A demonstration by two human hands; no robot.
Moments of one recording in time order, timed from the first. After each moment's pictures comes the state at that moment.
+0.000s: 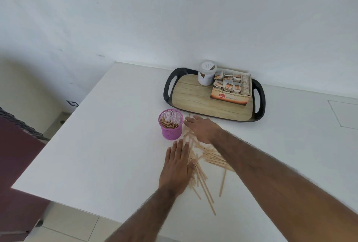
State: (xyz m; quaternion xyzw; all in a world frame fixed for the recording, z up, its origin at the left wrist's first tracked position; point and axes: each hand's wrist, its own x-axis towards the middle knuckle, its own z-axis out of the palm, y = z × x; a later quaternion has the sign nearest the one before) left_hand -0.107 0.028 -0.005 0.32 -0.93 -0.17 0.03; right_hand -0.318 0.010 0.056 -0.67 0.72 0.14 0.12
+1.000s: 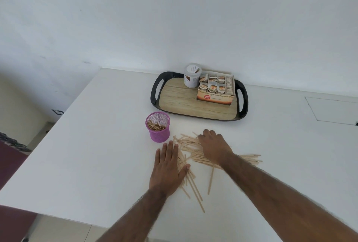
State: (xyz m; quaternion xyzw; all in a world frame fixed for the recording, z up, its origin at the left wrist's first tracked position) left_hand -0.113 0.031 -0.006 0.32 -0.94 -0.14 -0.02; right_hand -0.315 0.110 0.050 -0.56 0.82 0.08 0.06
